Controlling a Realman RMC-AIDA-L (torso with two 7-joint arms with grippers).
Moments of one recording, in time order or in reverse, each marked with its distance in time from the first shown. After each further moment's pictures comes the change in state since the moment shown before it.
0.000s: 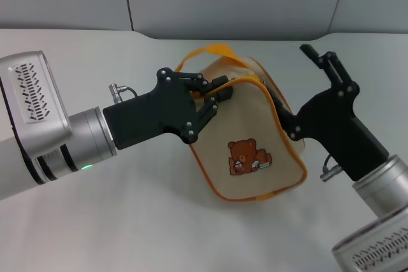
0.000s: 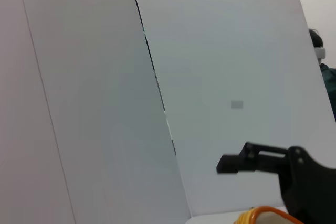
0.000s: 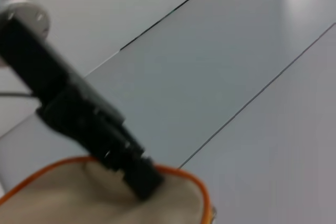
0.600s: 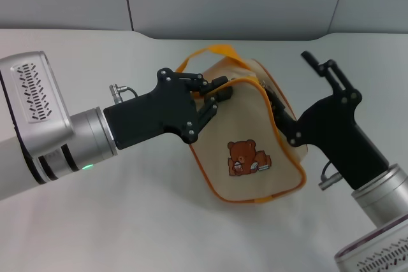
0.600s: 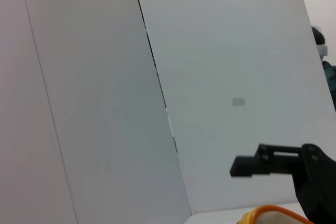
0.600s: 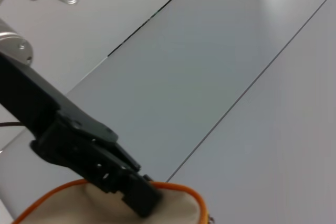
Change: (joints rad) left arm -0.001 0.000 0.000 -0.004 -0.001 -0.010 0.002; right arm -0.024 0.000 0.005 0.045 -0.001 -0.009 0.036
